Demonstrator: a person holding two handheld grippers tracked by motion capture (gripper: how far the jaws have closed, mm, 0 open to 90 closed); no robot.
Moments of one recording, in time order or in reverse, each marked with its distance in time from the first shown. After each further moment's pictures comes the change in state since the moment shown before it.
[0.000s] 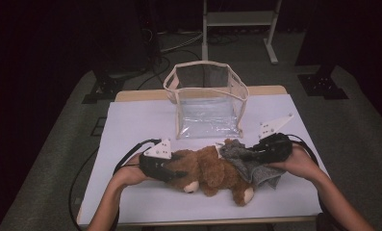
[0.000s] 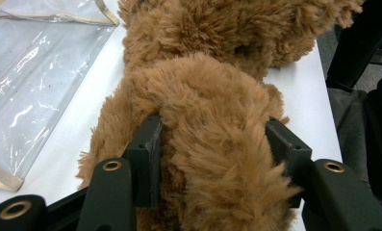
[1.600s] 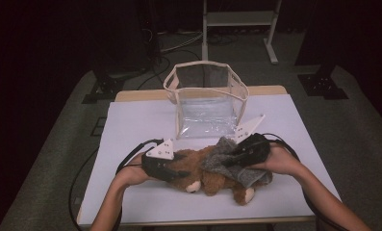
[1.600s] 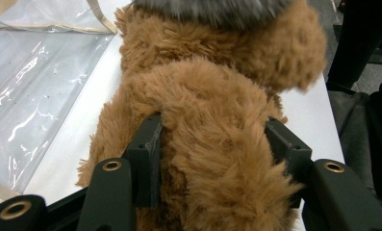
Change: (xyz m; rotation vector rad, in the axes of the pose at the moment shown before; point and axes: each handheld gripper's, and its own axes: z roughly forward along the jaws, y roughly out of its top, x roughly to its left) left arm -0.001 0.004 0.005 -0.010 0.001 0.021; right arm 0.021 0.042 0.033 0.086 0.094 -0.137
